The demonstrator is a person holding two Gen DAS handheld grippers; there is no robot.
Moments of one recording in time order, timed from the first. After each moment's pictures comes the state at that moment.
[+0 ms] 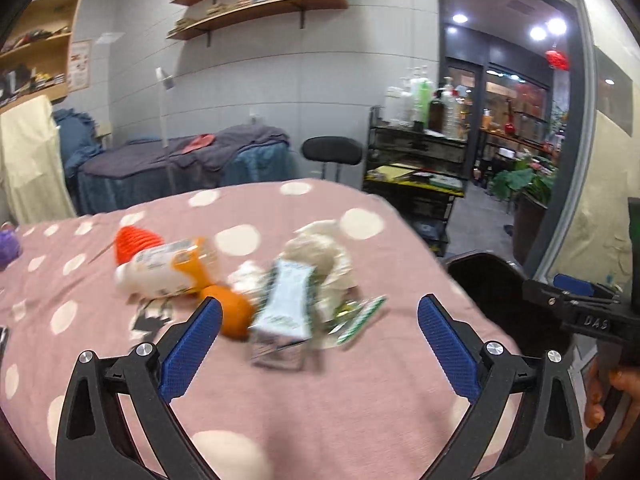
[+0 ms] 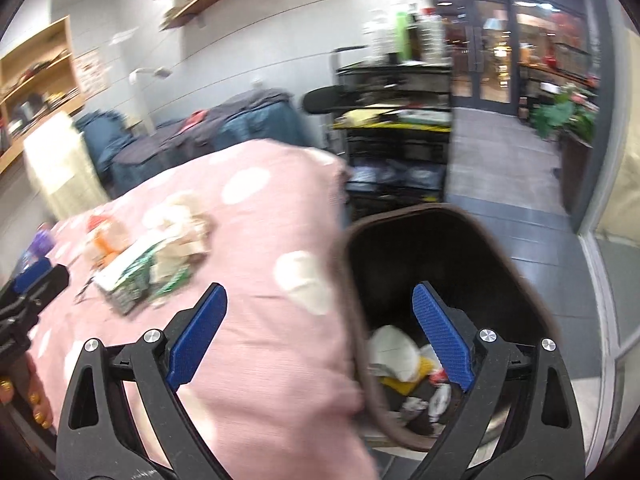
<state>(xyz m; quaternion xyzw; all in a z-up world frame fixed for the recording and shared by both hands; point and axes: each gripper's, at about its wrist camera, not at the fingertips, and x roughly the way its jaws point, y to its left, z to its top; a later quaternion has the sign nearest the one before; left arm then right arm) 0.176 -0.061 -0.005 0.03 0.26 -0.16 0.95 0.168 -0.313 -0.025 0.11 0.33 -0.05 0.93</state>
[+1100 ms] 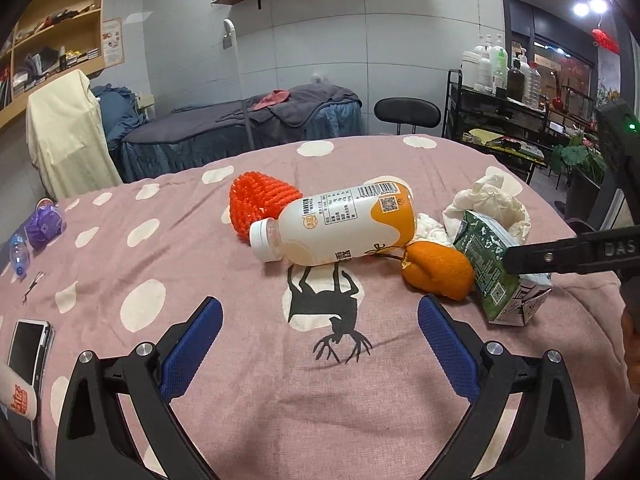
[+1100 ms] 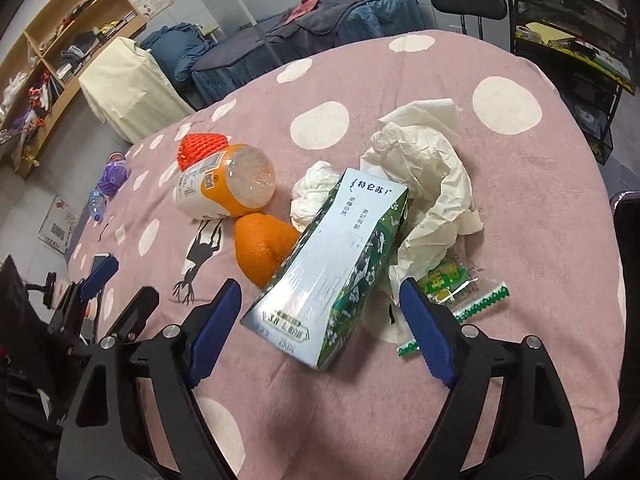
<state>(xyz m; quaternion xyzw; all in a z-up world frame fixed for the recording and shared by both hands) 0.236 0.074 -0.041 0.06 0.32 -0.09 0.94 0.319 -0.122 -0.052 0.15 0.50 0.13 0.84</state>
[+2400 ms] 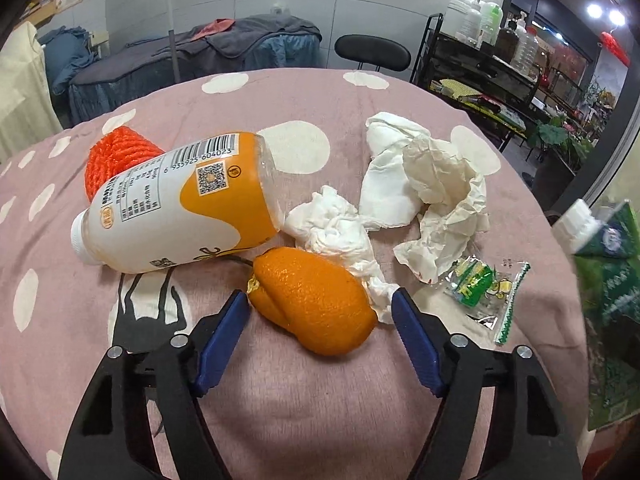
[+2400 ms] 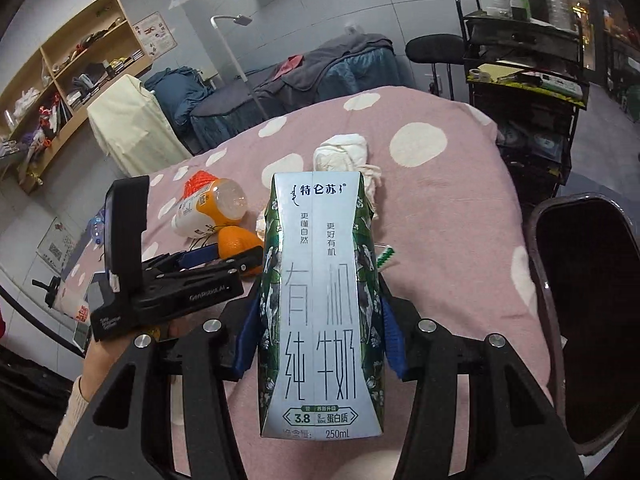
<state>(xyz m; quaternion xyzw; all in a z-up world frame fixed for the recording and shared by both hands) 0.307 -0.014 -0.075 0.02 0.44 -0.15 0.88 0.243 -0.200 -0.020 0.15 0.40 0.11 0.90</state>
